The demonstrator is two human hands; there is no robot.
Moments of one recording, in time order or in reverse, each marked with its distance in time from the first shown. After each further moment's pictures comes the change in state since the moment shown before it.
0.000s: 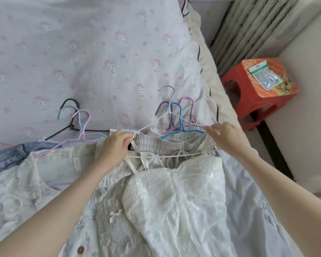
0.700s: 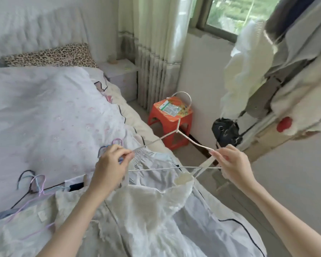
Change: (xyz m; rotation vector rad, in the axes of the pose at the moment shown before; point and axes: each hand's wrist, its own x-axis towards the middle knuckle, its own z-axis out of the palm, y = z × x) left_hand -0.138 0.260 -0.079 -0.160 0.239 0.598; right_hand -0.310 0.100 -0.199 0.383 0.652 0.175
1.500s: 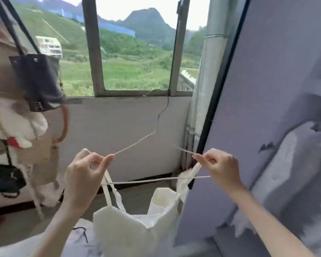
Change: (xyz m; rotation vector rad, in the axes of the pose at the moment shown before) left_hand -0.271 0.521 0.068 -0.645 -0.450 0.698; right_hand -0.541 0.011 -0.463 -0.617 0.912 0.525
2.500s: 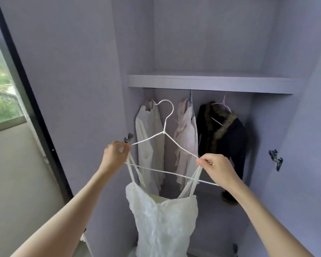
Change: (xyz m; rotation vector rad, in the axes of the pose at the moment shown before) left_hand 0.005 0.267 0.320 -0.487 -0.887 0.443; right_hand -0.120 0.063 -0.242 -0.428 0.177 0.912
